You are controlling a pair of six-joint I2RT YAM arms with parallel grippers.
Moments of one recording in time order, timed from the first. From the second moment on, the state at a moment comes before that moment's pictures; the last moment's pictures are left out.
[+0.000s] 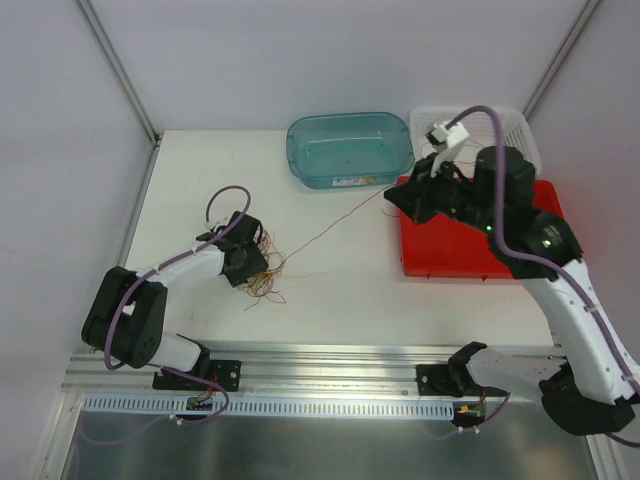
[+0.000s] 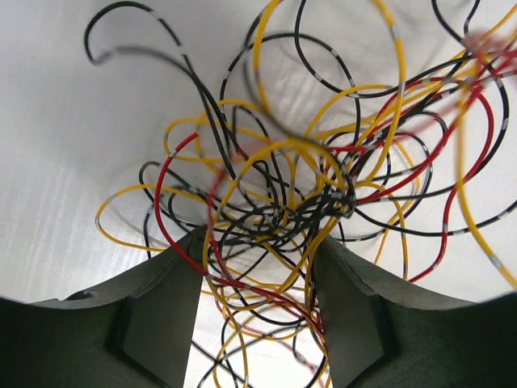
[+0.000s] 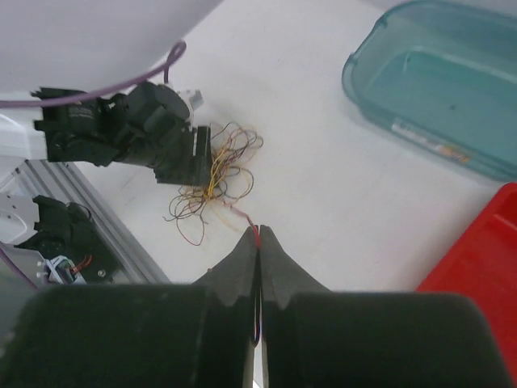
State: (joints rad) left arm -0.40 1.42 0.73 -0.49 -0.18 -0.93; right arm 0.63 1.12 1.52 -0.73 -0.22 0.15
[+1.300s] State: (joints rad) left arm -0.08 1.45 0.84 -0.59 -0.21 -0.78; right arm 0.55 0.76 1.54 -0.79 0.02 0.16
